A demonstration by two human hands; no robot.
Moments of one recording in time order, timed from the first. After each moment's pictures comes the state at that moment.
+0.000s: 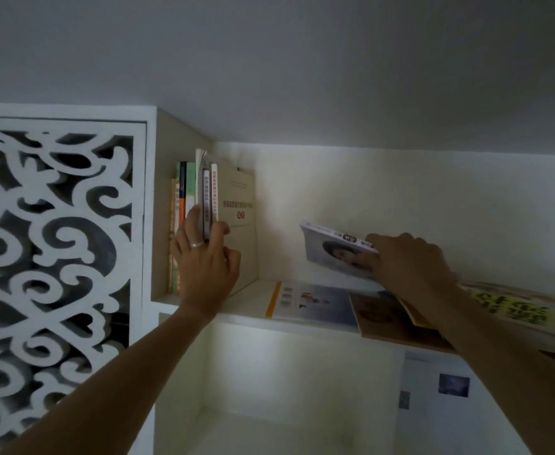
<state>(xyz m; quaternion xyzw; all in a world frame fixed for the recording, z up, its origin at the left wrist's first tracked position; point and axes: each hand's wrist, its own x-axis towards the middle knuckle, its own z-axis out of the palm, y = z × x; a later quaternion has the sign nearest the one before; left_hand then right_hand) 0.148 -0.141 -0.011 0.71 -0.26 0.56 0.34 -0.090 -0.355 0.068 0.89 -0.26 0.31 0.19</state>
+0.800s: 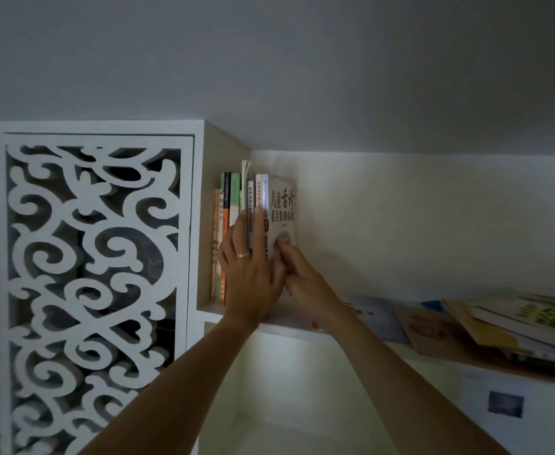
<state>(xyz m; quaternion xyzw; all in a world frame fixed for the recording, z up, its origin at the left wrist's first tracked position) 0.152 -0.140 -0.006 0.69 -0.26 0.58 0.34 0.037 -0.218 0.021 0.85 0.04 0.27 -0.46</state>
